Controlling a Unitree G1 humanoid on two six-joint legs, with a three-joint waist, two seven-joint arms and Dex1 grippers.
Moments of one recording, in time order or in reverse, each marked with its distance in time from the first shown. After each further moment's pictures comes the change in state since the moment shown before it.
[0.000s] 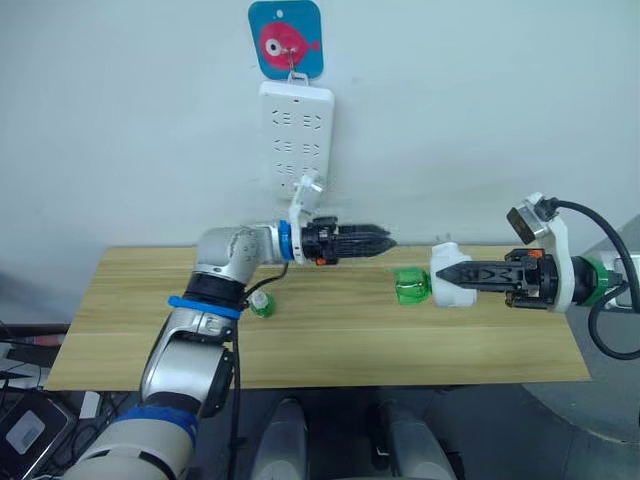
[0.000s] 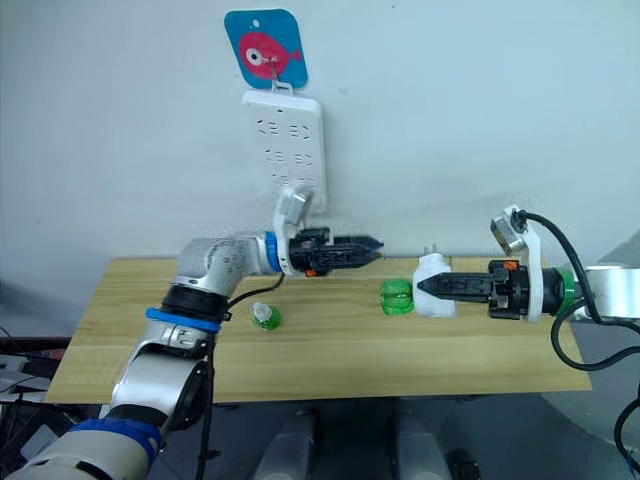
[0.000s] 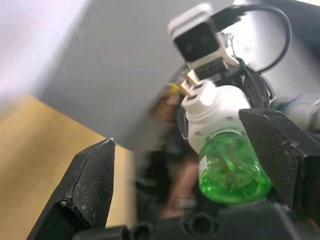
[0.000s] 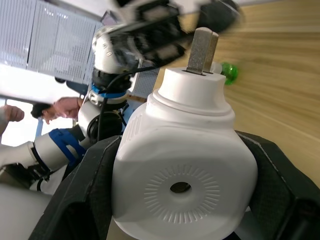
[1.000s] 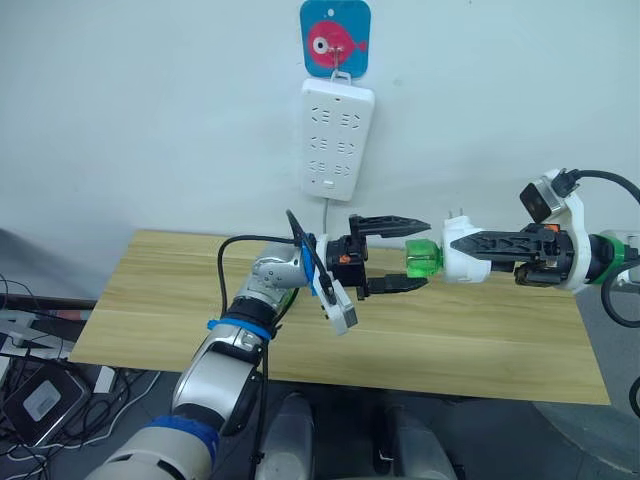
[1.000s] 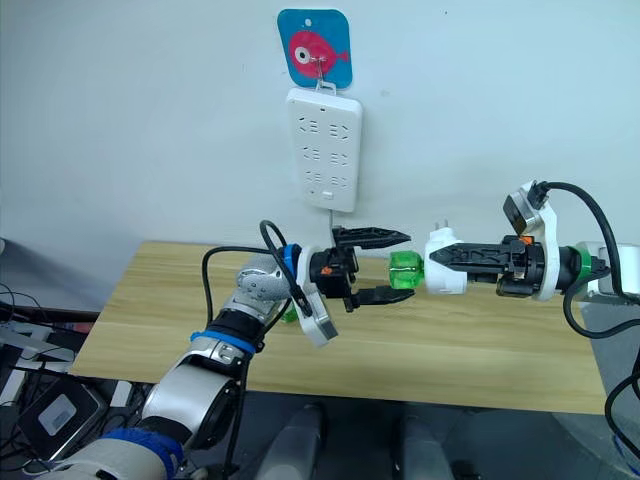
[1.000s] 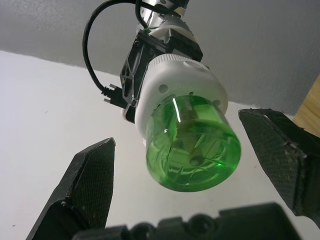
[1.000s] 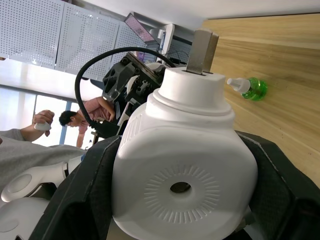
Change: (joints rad) left arm 0.013 -0.142 -0.107 0.431 0.807 -2.078 0.468; right arm -0.121 0.024 -0.001 0.152 0.000 0.085 0.039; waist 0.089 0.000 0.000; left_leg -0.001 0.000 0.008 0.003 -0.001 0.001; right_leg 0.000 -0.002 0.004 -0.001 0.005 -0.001
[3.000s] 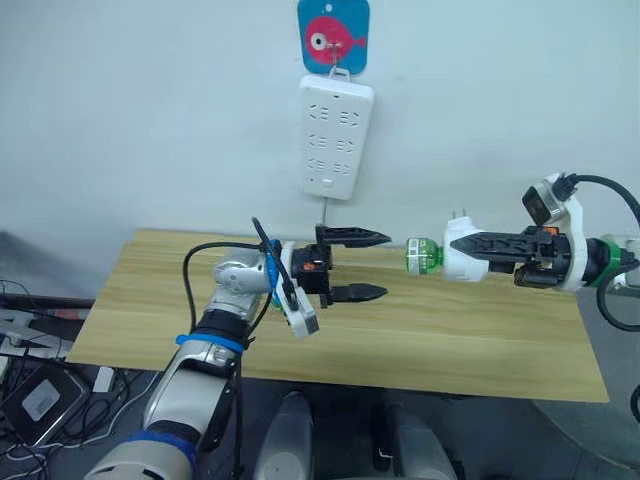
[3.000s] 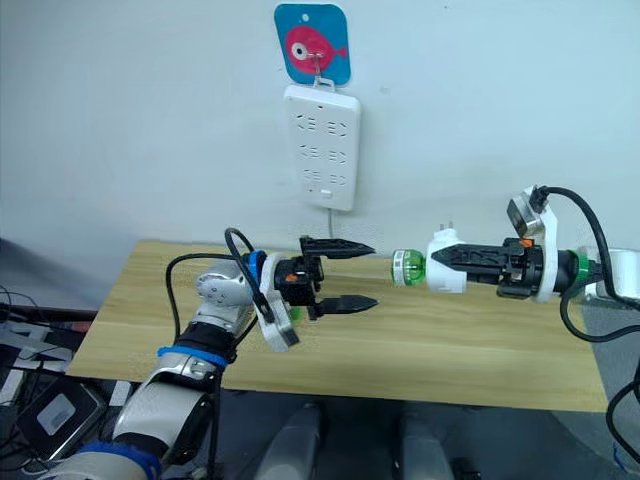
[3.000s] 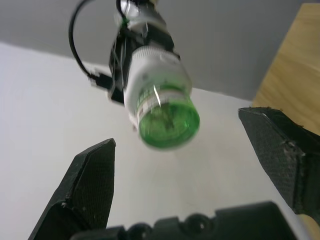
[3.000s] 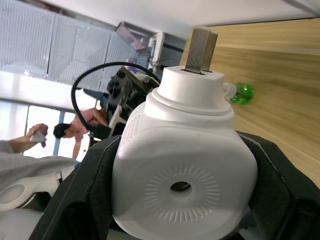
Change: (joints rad) left arm 0.102 0.079 0.041 -0.083 -0.180 -0.023 -0.242; right arm 0.024 0.007 -0.007 -0.011 -0.002 -0.034 -0.029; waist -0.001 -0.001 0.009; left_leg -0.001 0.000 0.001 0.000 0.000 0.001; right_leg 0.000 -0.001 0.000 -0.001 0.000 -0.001
